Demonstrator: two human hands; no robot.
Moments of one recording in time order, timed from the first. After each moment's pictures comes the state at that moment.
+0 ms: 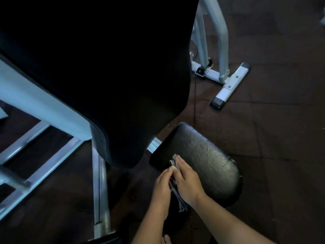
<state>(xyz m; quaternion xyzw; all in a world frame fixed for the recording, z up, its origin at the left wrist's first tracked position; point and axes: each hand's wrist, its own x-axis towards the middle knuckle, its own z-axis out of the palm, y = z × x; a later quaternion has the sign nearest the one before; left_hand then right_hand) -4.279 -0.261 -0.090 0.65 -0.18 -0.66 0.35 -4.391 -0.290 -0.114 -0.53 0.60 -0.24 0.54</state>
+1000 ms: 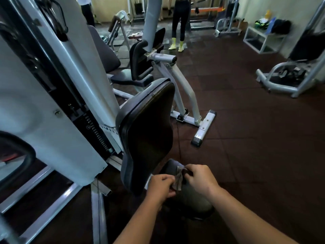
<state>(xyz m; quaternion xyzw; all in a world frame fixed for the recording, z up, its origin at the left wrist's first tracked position) -4.279 -0.265 0.135 0.66 -0.33 -0.61 0.29 -4.457 -0.283 0.126 -0.68 0.65 -0.18 0.28</state>
